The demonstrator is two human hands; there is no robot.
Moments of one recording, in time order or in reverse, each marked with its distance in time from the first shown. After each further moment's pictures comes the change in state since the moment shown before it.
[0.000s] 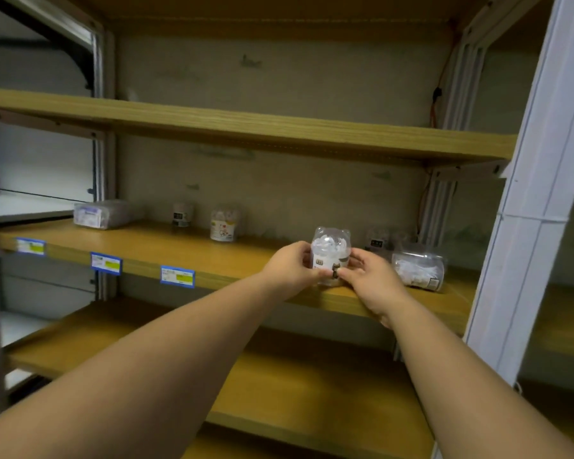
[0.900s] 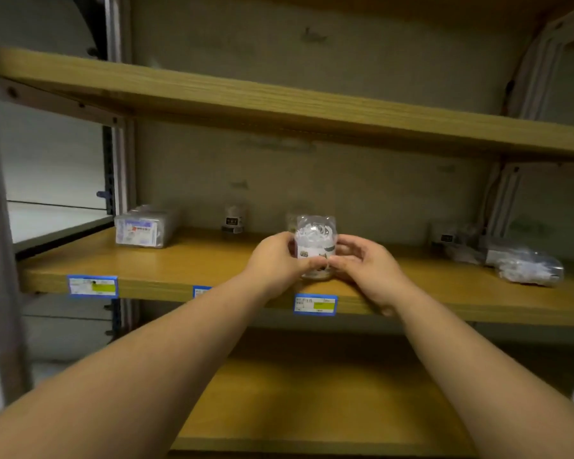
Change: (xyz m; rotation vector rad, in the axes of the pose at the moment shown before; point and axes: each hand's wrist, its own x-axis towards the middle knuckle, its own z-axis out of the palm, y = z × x) left_hand 0.020 -0.171 -0.206 -0.099 -0.054 0.083; right_hand 0.045 -0.095 0.230 0.067 0.063 0.027
